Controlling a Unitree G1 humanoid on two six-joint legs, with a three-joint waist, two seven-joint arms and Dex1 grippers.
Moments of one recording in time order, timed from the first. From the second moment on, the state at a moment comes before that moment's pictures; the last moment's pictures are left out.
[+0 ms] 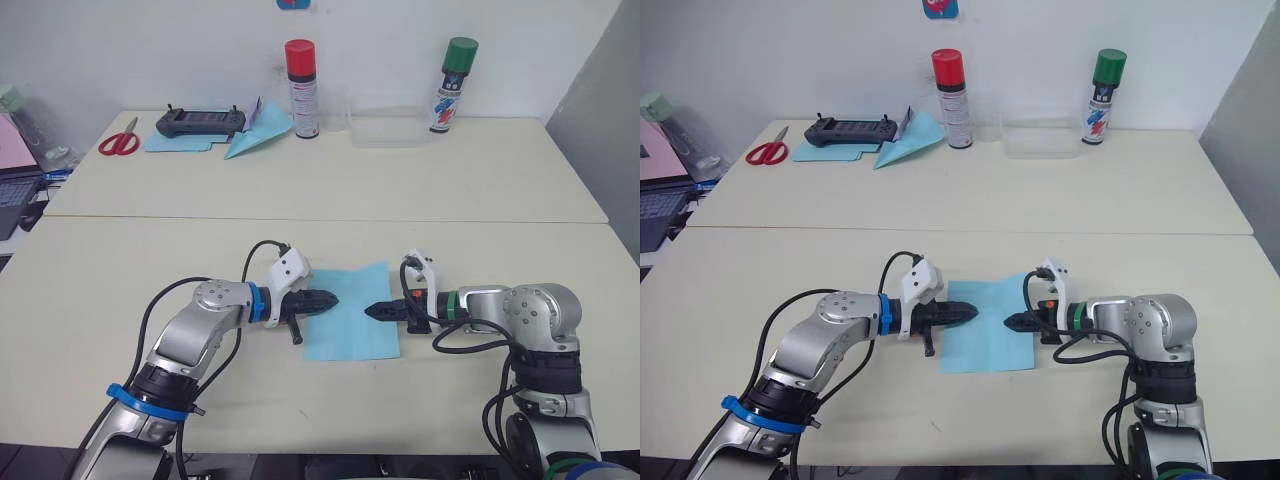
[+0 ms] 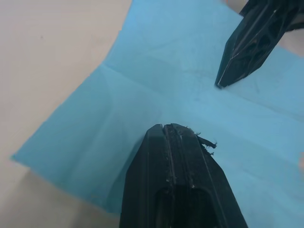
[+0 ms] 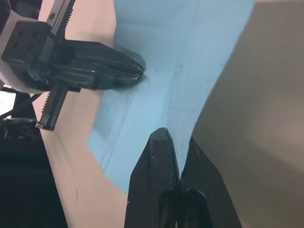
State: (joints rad) left arm -0.39 0.54 -0.23 -0.07 -0.30 0.54 -0.99; right arm -0.48 -0.24 -0.16 -0.20 0.70 1.61 0.45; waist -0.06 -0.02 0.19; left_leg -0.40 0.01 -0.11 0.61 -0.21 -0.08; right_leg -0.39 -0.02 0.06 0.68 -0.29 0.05
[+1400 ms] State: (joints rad) left arm -0.39 0.52 -0.31 0.00 -0.22 0.45 -0.98; right arm -0.44 -0.37 -0.18 -0.25 0.89 1.56 0.33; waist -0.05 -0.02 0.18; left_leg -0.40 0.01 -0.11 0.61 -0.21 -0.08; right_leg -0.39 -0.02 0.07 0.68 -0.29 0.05
